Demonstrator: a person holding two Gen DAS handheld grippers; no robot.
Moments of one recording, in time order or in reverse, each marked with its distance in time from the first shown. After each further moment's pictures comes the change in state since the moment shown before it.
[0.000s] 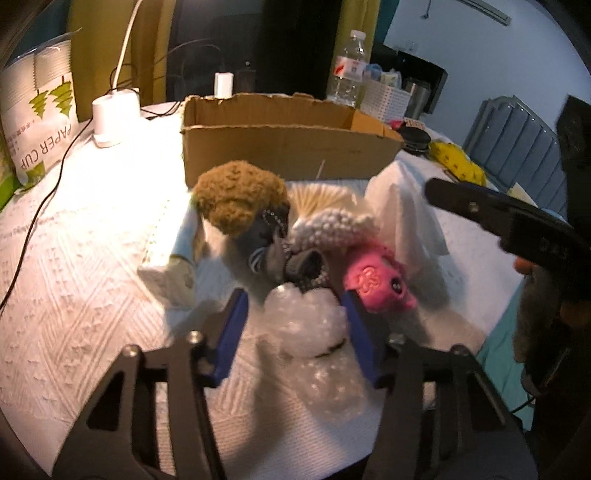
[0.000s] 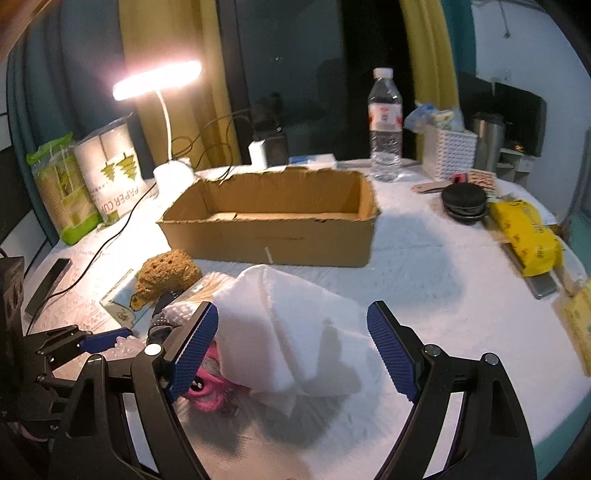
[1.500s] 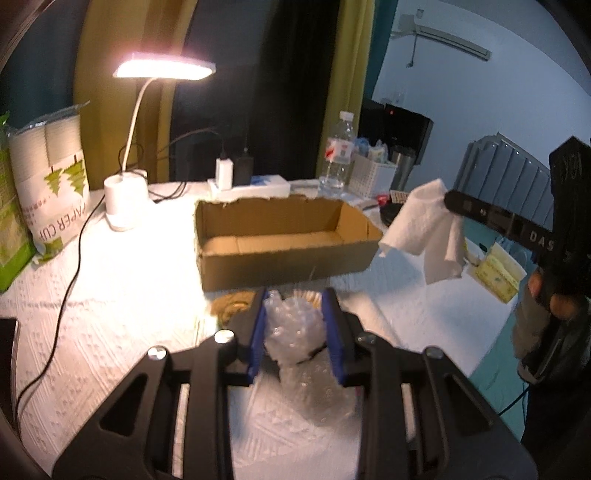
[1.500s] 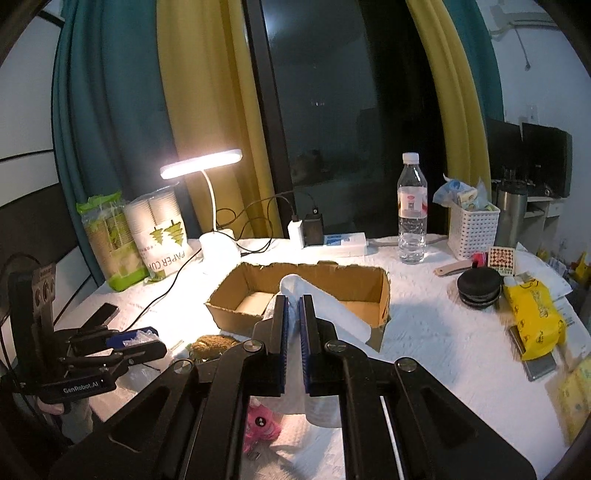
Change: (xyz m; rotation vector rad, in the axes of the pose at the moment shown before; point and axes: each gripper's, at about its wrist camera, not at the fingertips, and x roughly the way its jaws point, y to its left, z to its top) left arm -0.066 0.006 0.064 0.018 -0.231 -0.020; right arm -0.061 -0.020 0.065 -0.048 -0.211 0.167
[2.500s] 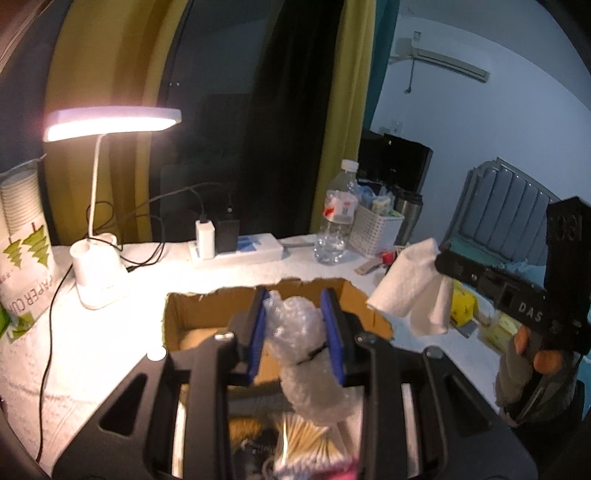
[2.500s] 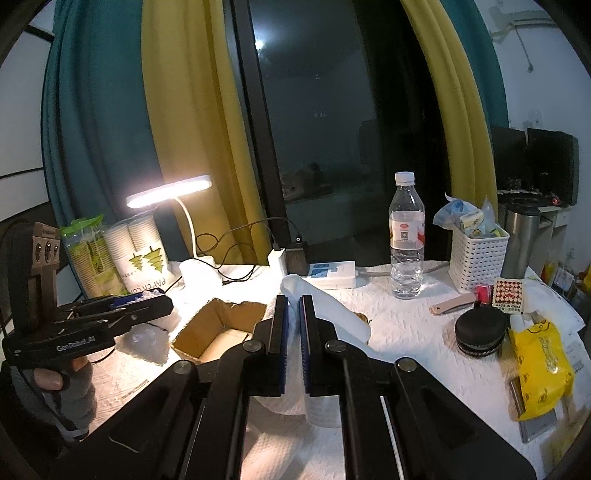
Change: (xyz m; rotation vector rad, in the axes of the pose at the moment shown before) left arm 0.071 -0.007 0.089 -0.001 -0.117 -0.013; right arm 0.051 -0.054 0.040 0.001 -0.042 0.025
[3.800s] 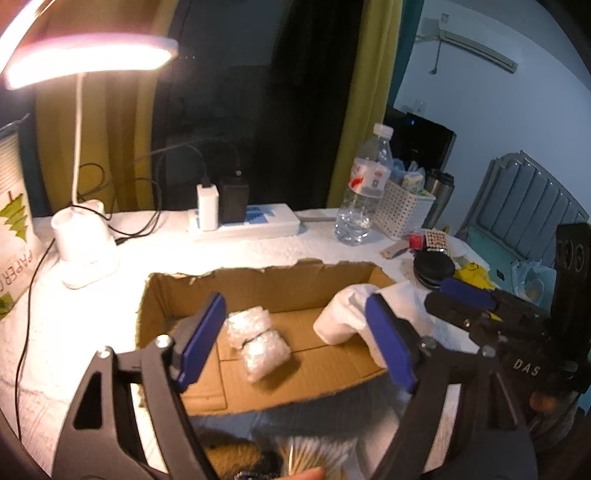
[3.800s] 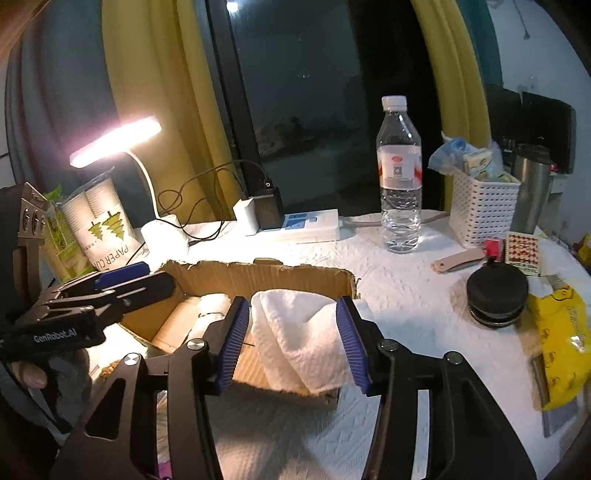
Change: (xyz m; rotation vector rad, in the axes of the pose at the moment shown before) left arm 0.062 0.013 -0.008 -0.058 0.102 0.055; right arm 0.066 -0.023 -0.027 0.043 0.165 -0.065
